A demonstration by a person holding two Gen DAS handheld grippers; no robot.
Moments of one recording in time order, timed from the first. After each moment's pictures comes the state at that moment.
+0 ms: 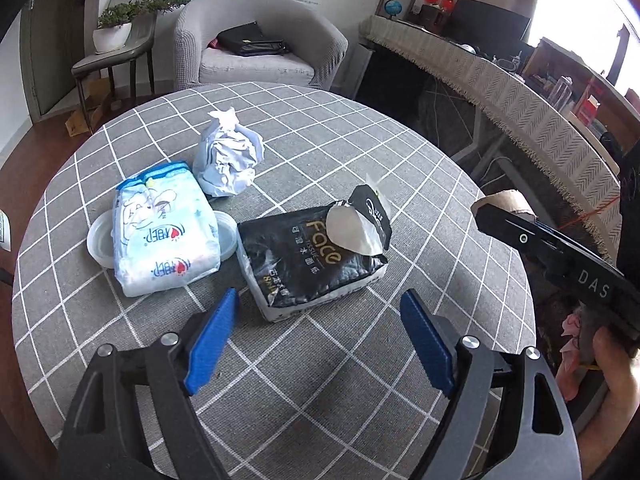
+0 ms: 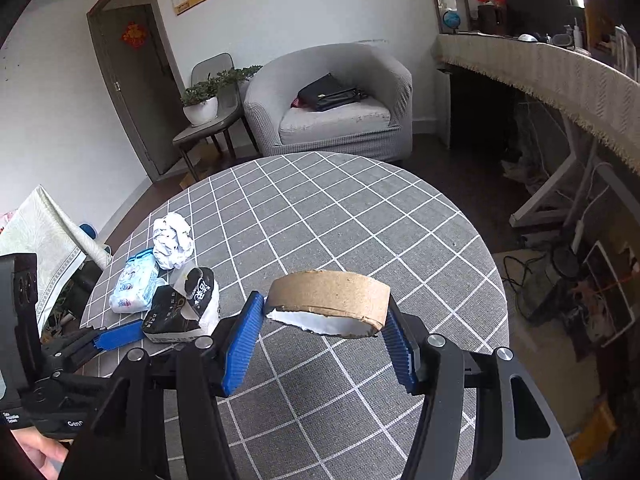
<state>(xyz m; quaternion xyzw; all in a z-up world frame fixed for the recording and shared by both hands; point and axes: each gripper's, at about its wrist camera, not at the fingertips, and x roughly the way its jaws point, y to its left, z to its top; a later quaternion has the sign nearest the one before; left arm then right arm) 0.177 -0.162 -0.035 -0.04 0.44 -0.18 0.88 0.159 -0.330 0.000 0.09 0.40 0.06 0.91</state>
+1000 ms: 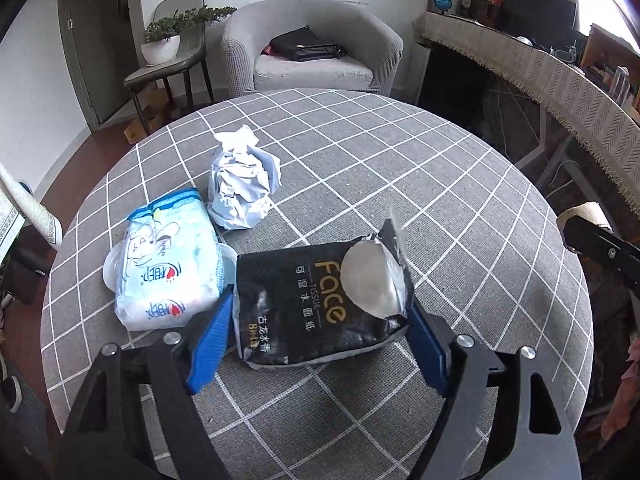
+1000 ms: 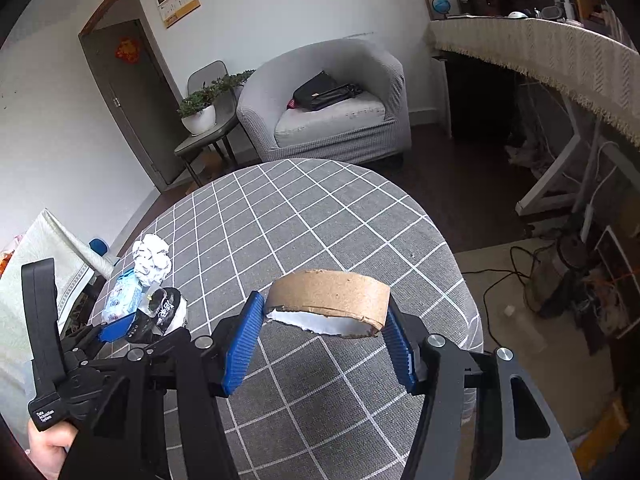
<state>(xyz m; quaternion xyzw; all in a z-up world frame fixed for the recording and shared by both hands) 0.205 -0.187 -0.038 0.00 0.43 -0.06 0.90 0.173 -0.381 -0.005 0.14 0.40 0.08 0.90</state>
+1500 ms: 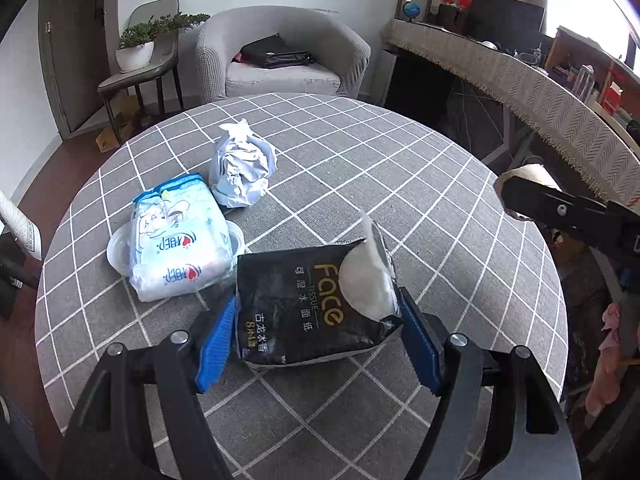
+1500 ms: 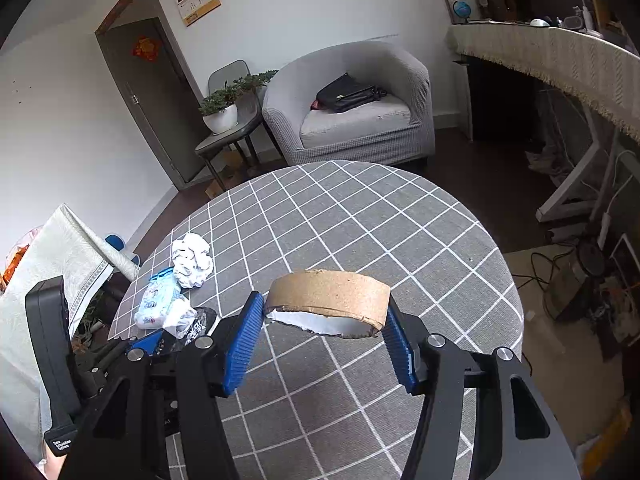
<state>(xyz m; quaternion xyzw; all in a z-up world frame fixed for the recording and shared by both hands) 0.173 -0.174 -0.033 -0.01 0.42 -0.13 0.90 0.168 -0.338 0.008 0.13 0.39 0.11 0.90</state>
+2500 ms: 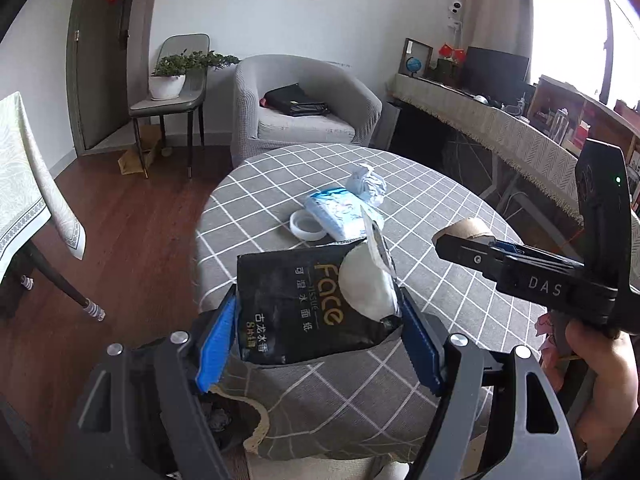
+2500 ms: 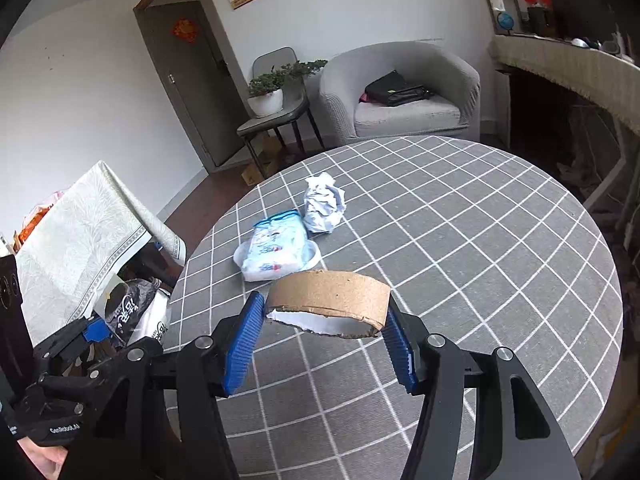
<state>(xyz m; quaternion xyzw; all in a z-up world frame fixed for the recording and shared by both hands) 0.070 -0.021 0.007 -0.04 0.33 -0.13 0.93 0.115 -0.199 0.010 0.09 0.38 0.16 0.90</state>
